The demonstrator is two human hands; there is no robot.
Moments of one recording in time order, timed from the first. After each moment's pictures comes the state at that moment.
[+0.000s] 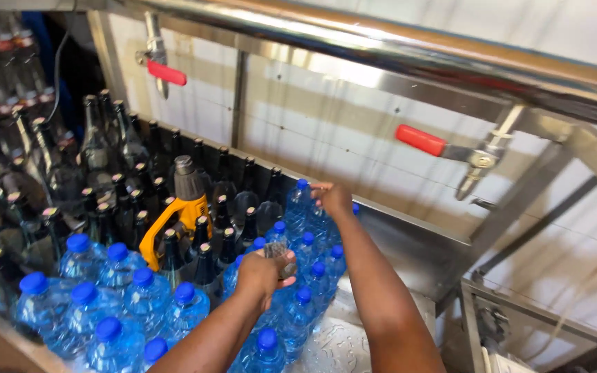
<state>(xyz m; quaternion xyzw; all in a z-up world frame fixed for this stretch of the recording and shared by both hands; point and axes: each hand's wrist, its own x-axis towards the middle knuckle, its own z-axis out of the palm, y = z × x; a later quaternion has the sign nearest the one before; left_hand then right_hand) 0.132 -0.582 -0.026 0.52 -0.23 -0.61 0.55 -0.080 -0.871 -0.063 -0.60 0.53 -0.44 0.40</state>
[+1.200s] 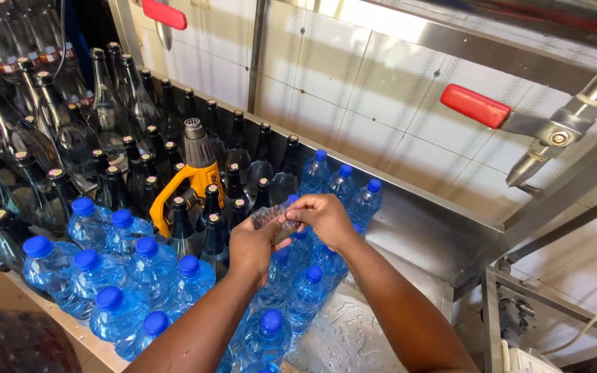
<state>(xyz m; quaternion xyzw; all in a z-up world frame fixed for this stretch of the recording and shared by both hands) 0.156 -0.558 0.003 0.47 -0.22 -0.55 0.65 -0.002 -0.655 -0.011 -0.65 0.35 -0.45 0.50</state>
